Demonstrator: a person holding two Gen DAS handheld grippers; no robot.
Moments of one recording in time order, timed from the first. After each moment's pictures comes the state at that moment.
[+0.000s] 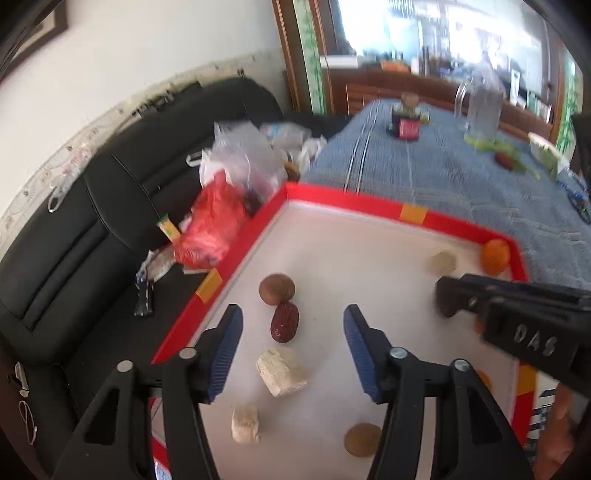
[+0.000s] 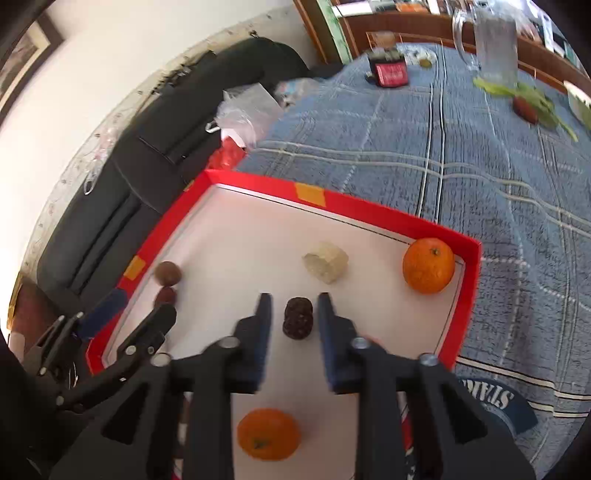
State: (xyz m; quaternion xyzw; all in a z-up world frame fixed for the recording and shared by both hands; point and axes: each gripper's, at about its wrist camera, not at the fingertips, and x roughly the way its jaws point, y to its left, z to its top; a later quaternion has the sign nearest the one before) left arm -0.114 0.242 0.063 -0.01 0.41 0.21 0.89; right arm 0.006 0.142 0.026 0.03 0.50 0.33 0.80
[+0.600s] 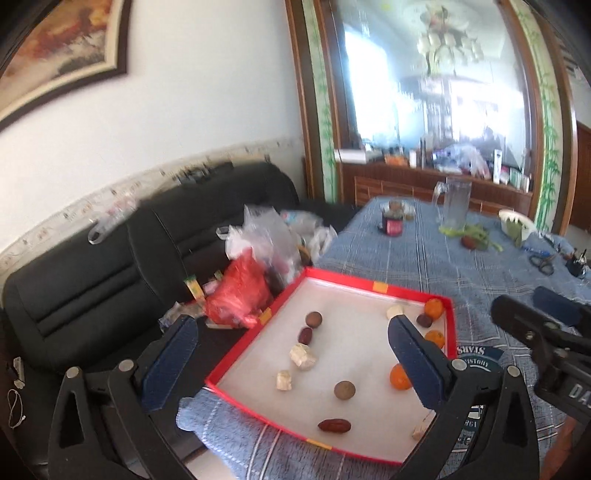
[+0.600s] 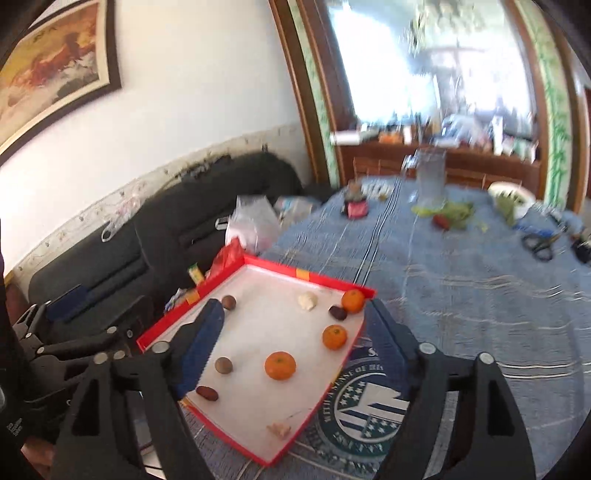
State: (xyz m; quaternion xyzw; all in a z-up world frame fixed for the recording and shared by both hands) left arm -0.227 0.200 0.148 0.00 0.24 0.24 0.94; right arm -0.151 0.049 0.135 0.03 0.27 0.29 0.92
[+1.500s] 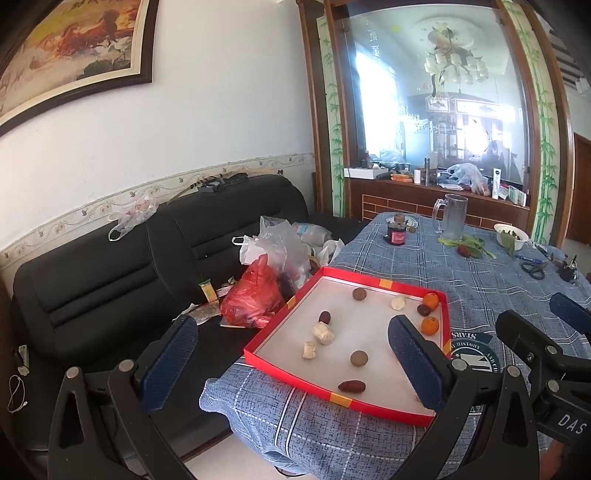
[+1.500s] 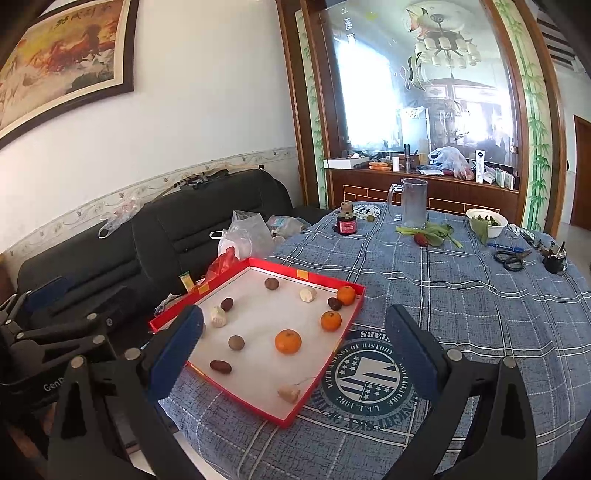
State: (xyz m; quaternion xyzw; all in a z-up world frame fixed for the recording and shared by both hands) left arm -0.292 0.195 0.148 -0.01 0.22 0.25 0.94; right arm -0.223 0.041 0.137 0.00 0.23 0.26 0.94
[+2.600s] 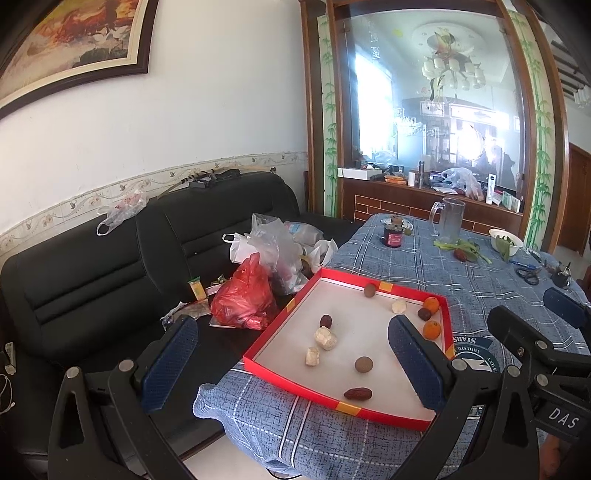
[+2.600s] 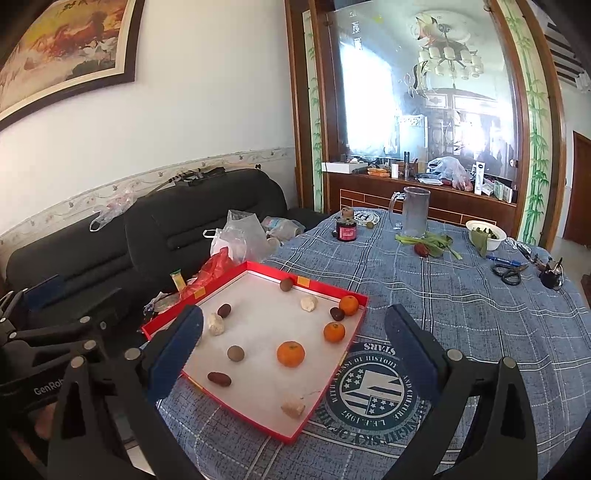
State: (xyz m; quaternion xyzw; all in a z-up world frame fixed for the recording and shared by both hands) left arm -0.288 0.219 0.149 -0.03 0.22 0.22 0.95; right arm -0.217 0.068 0.140 -0.02 0.22 0.25 0.94
